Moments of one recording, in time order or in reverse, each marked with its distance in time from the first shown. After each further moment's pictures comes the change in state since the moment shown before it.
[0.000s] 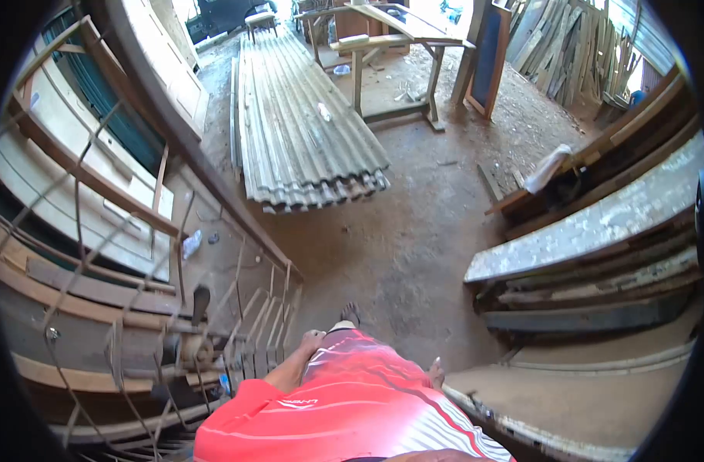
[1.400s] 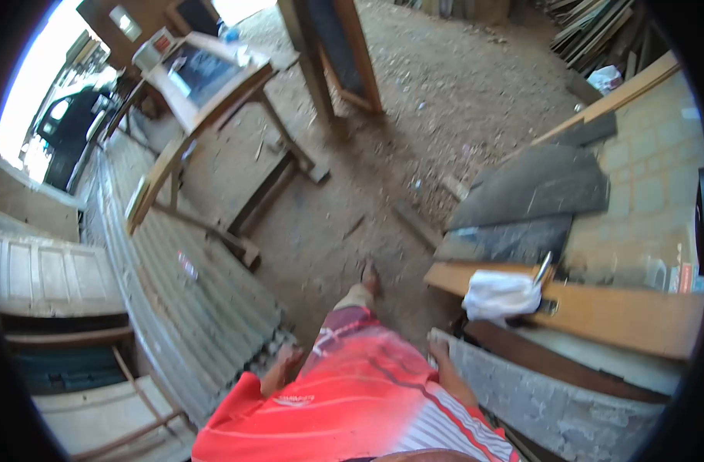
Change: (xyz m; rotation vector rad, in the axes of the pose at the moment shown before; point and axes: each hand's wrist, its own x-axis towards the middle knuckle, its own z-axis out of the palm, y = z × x) left_hand 0.640 0.758 0.065 1.122 -0.248 0.857; right_hand 0.731 -0.488 -0.111 -0.038 0.015 0.262
